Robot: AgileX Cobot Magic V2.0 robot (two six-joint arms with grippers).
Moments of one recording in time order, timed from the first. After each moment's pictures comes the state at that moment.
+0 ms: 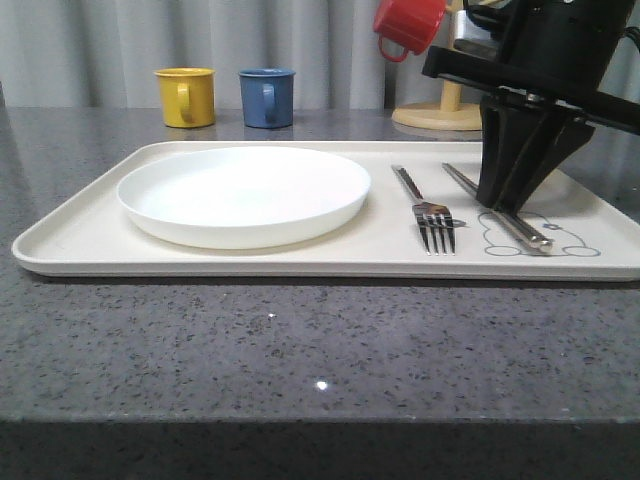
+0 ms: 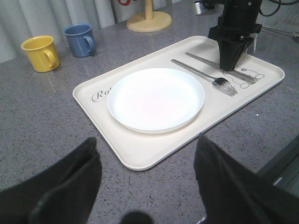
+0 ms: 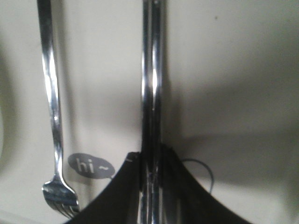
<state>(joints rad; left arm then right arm) -0.56 0.30 -0.71 -0.04 0.80 0.16 0.22 1.83 -1.50 0.33 1.23 0.16</state>
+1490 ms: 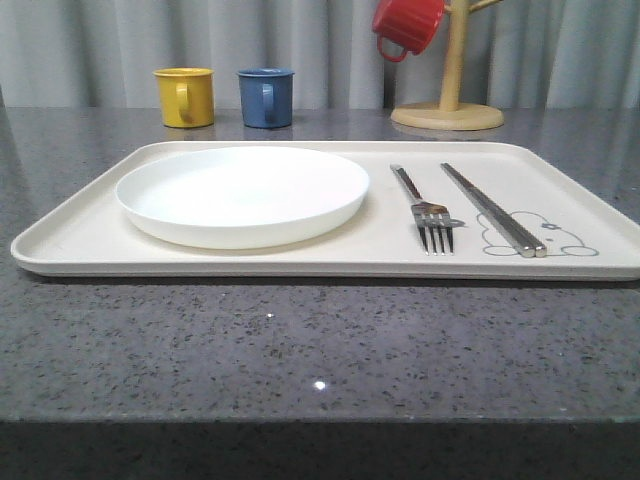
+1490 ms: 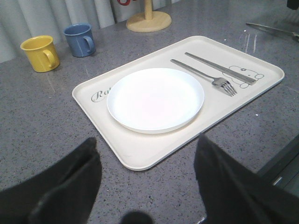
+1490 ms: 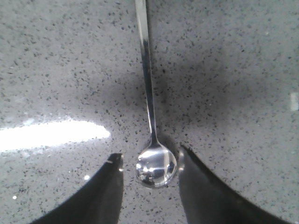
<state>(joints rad) -0.56 0.30 -0.71 -0.04 0.80 0.16 -0.22 1.59 -1.45 -0.04 1.24 -0.04</state>
